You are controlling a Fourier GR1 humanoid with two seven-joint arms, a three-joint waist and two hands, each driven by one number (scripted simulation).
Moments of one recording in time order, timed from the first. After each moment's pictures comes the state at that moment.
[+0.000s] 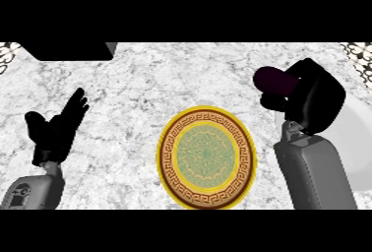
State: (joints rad) left arm -0.17 0.23 0.09 -1.41 0.04 0.00 0.18; right arm -0.48 -0.05 0.06 -1.58 1.39 -0.24 0.92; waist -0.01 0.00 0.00
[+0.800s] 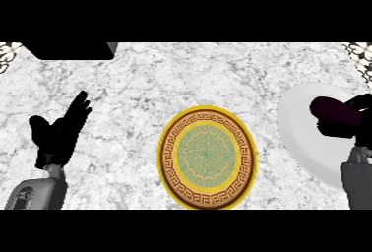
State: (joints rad) left arm -0.15 0.20 0.08 -1.42 0.02 0.00 0.17; right arm -0.25 -0.25 -0.23 -1.50 1.02 -0.24 0.66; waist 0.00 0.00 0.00
